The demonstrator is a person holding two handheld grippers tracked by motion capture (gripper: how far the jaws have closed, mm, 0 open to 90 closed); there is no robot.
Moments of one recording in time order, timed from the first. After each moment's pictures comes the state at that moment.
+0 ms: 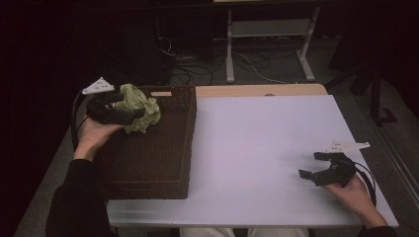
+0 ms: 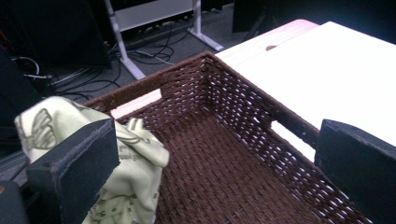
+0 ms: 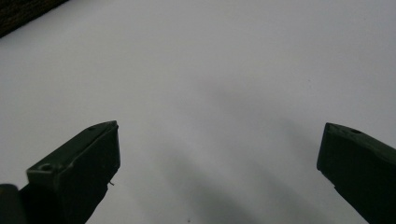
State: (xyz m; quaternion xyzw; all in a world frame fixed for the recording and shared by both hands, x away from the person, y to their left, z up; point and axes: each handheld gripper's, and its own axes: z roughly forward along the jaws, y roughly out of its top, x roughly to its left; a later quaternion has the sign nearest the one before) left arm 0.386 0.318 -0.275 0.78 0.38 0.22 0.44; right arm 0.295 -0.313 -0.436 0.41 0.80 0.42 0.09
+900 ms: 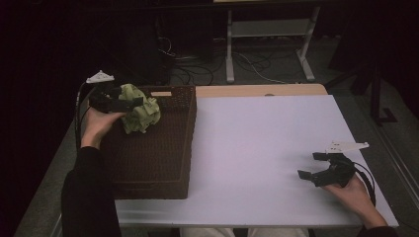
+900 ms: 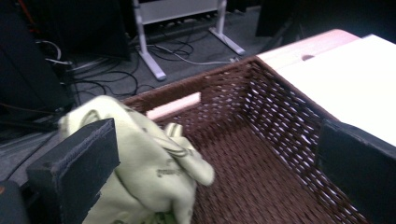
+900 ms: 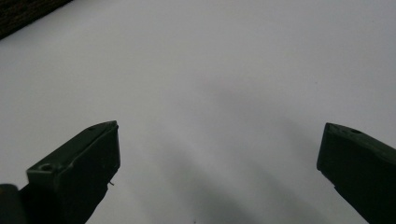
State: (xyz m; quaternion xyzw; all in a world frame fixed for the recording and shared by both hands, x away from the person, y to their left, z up) left arm 0.431 0.334 -0.291 0.75 0.43 0.23 0.44; right arm 0.294 -0.311 -0.435 0.40 0.81 0.42 0.09
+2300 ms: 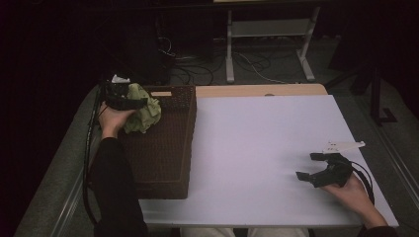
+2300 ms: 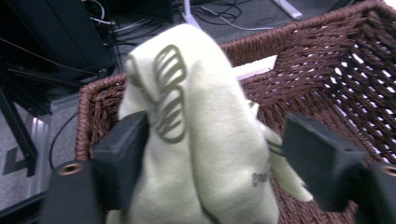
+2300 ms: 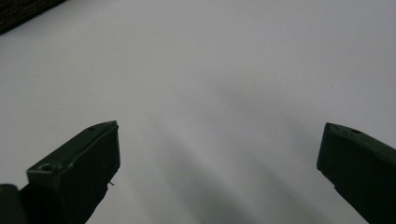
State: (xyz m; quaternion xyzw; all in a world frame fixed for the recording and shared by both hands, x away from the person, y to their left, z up) left arm 0.484 0.325 -0.343 0.75 0.50 0.27 0.33; right arm 0.297 -0.307 -0.436 0.38 0.82 0.42 0.08
